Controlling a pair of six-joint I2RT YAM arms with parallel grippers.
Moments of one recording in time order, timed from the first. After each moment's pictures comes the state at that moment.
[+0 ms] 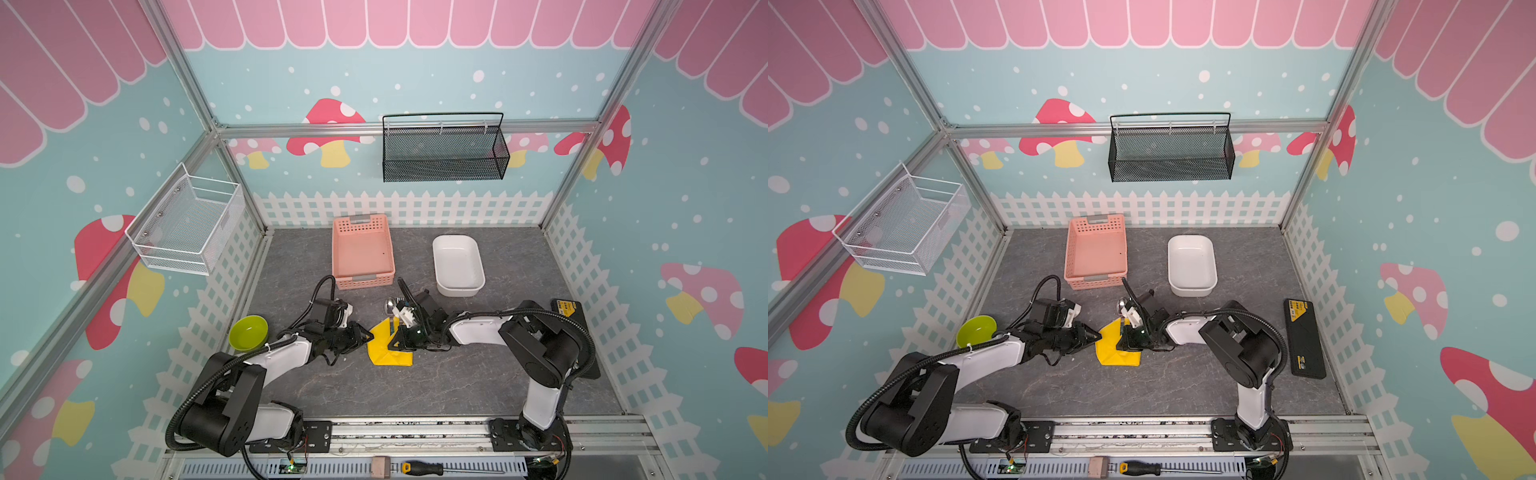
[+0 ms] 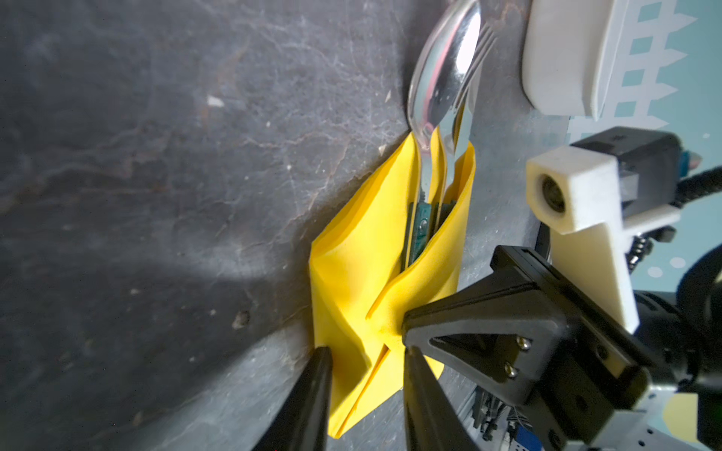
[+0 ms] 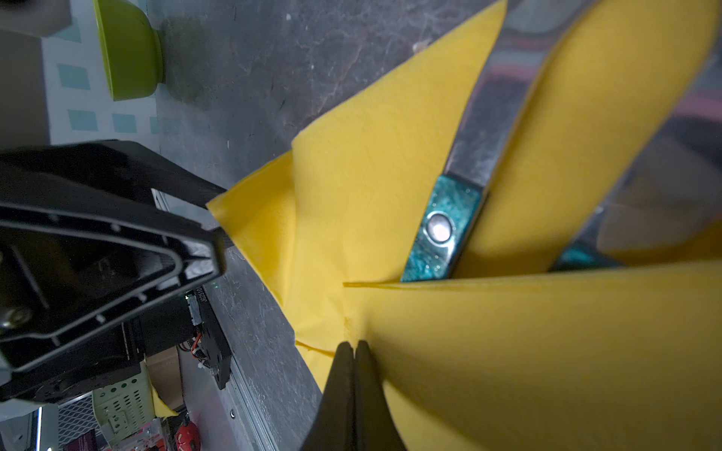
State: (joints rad) left arm -0.31 1.35 0.48 -0.05 0.60 -0.75; right arm 0.78 1.85 0.91 0.02 -0.57 0.69
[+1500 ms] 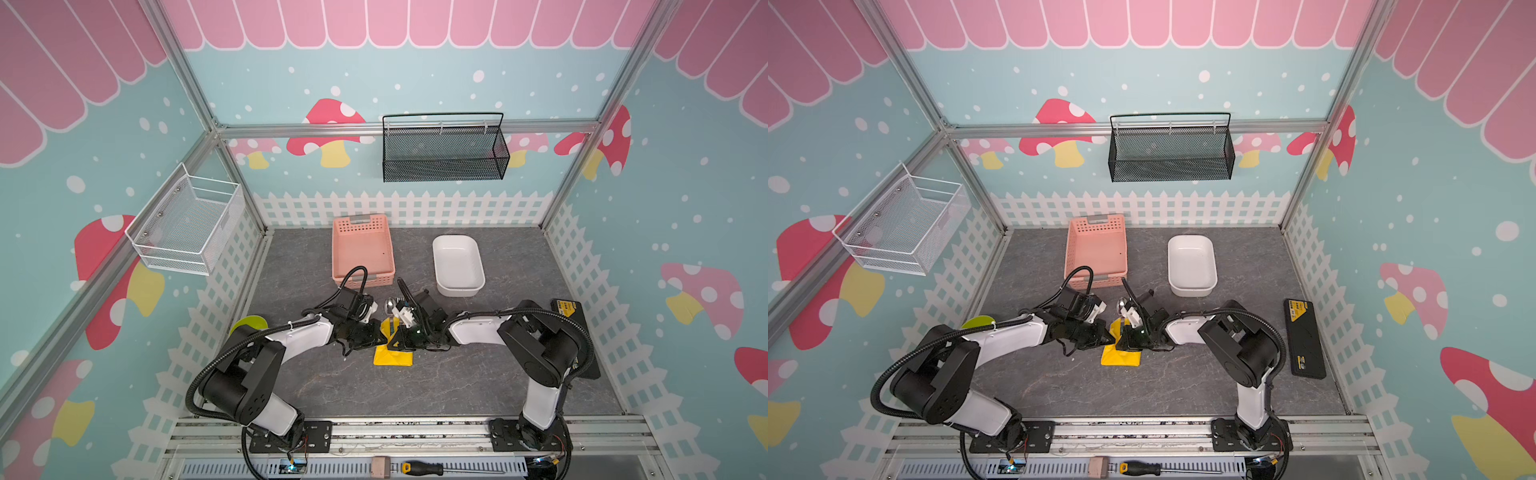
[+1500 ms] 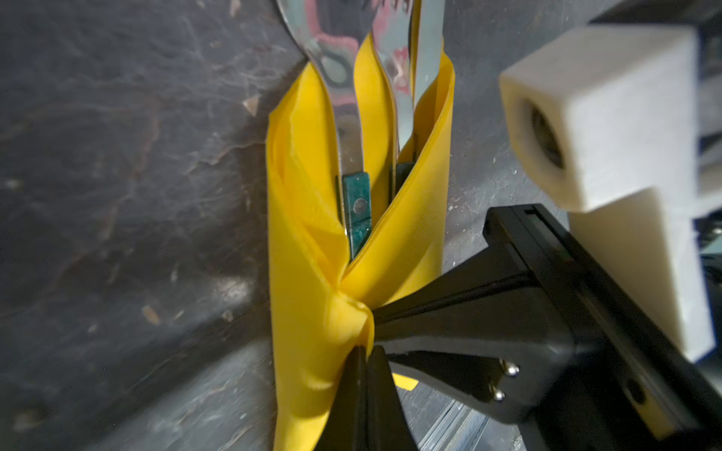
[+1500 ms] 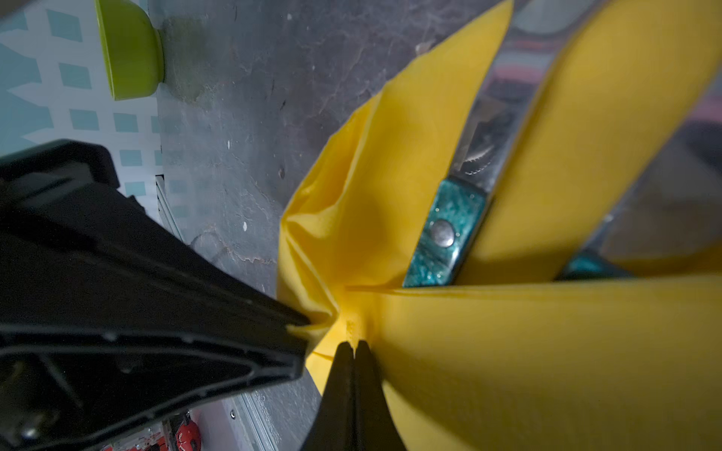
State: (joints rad) left arm -0.48 1.56 0.73 -0.27 0.60 -0.61; right arm 0.78 1.86 0.91 0.03 -0.57 0.69
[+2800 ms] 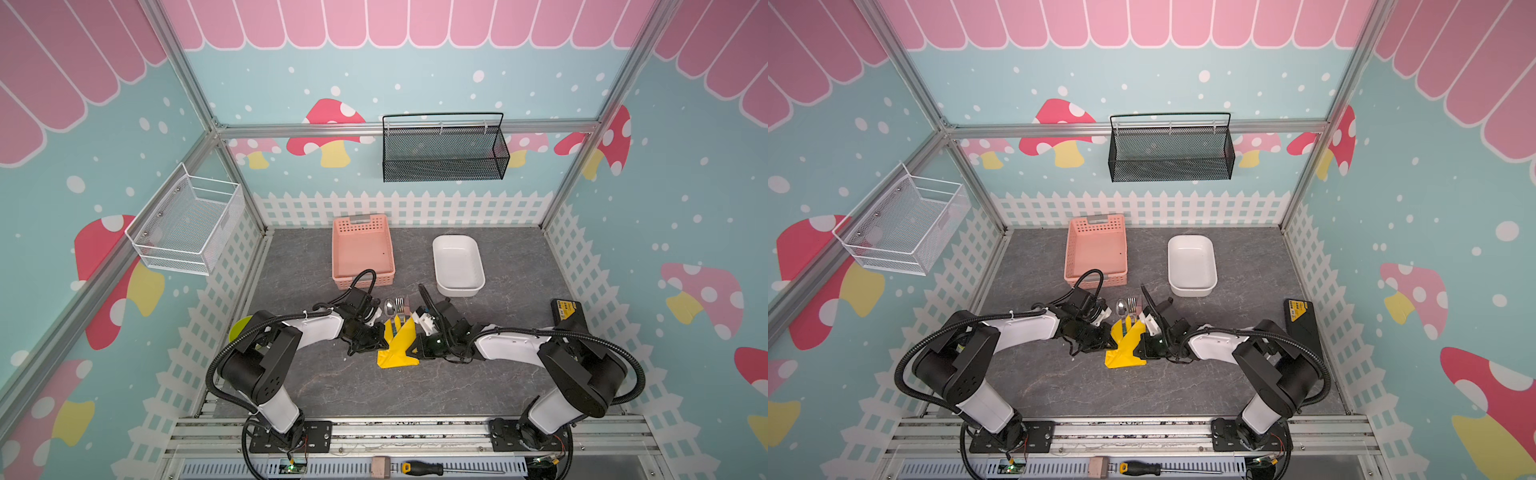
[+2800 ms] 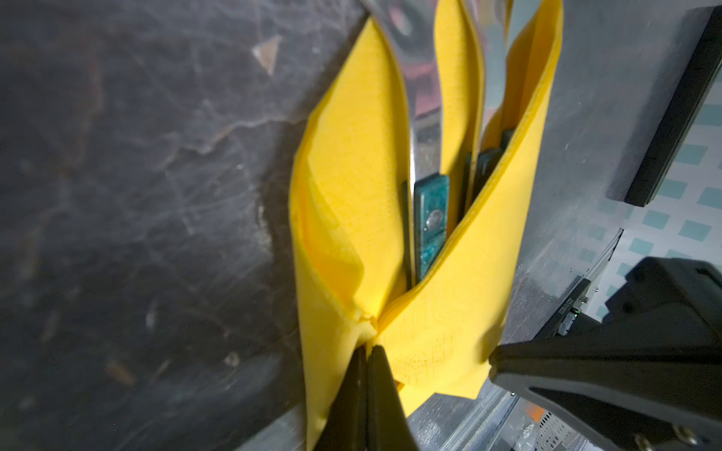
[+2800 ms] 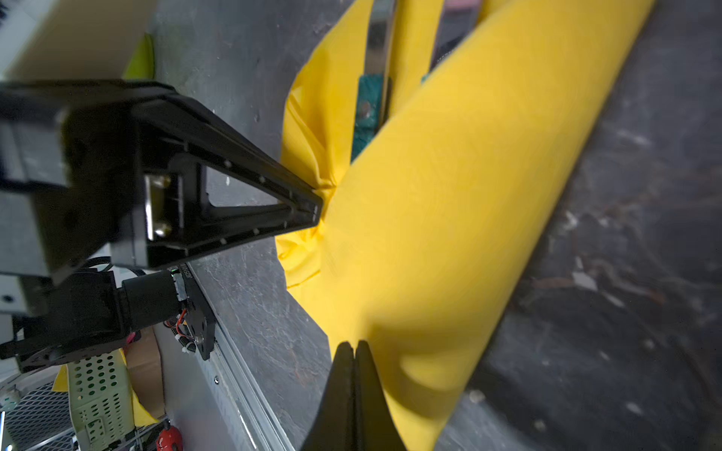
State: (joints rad) left arm -0.50 1.67 0.79 -0.34 0.57 -0.58; right arm 0.75 1.58 0.66 0.00 -0.50 0.69
